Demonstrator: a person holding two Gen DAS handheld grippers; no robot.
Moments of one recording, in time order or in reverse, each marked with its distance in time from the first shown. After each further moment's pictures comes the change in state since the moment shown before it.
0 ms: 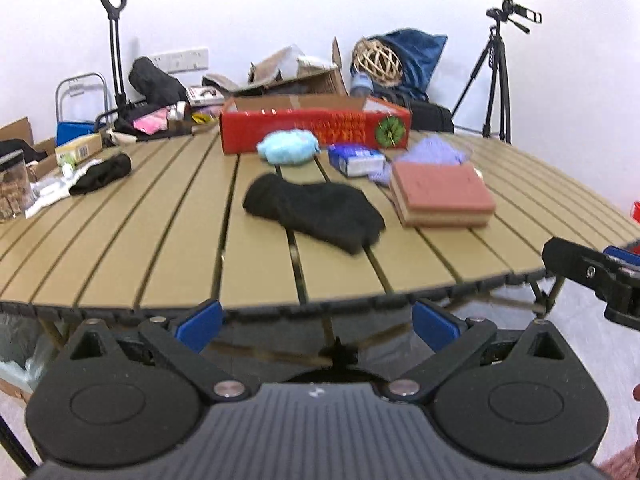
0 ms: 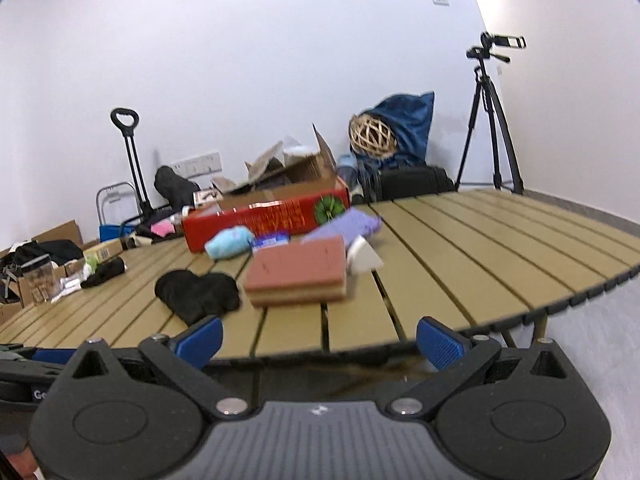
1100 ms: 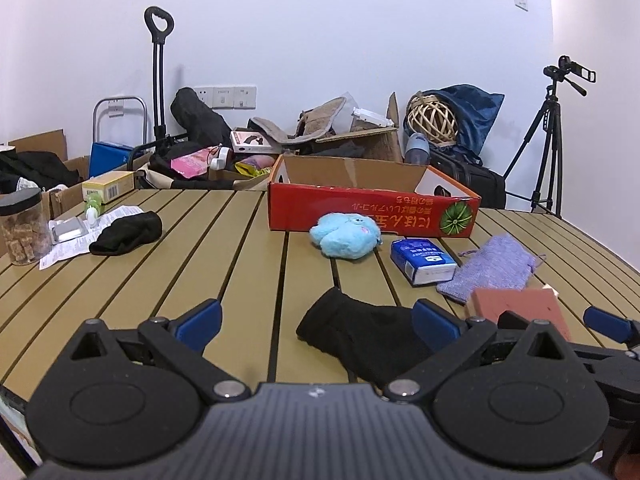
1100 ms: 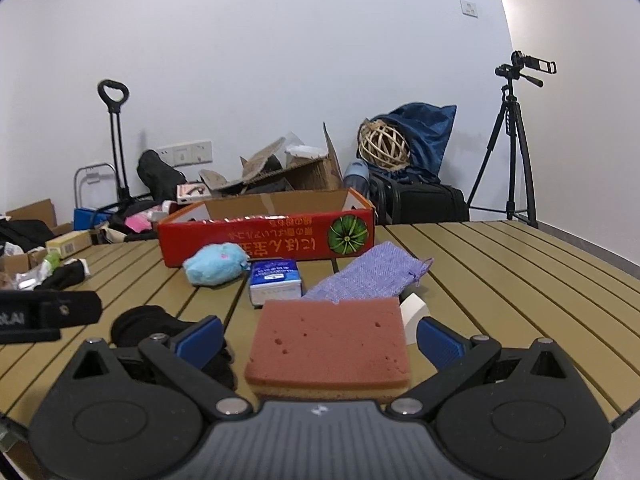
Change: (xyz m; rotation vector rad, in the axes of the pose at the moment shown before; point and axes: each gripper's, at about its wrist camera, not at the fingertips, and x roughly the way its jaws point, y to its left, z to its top) left arm 0.049 0.037 0.076 -0.102 -0.115 0.101; right arm 0.125 0.050 0.039 -0.101 0.013 -0.078
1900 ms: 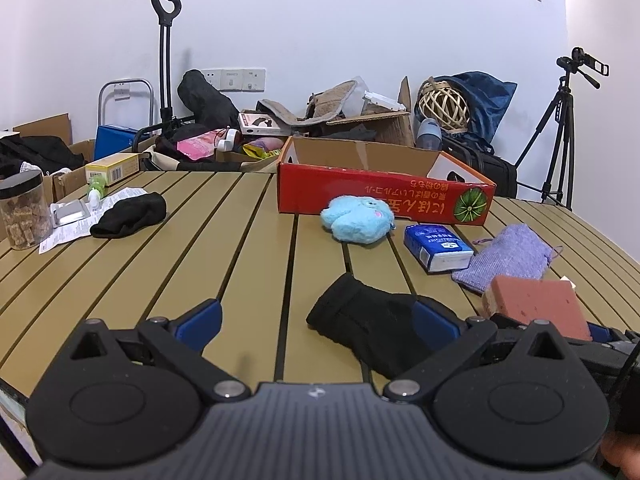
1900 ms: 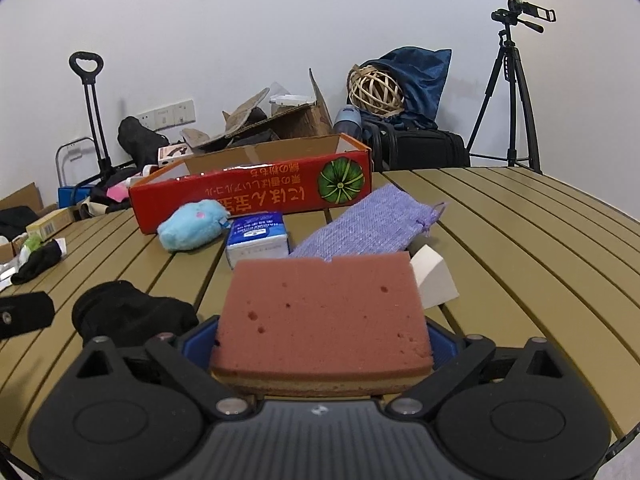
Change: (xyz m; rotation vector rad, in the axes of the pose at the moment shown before) left arm 0.014 0.006 -0.005 -0.014 0.043 0.019; right arm 0.048 -0.006 -0.007 0.058 0.142 -0.004
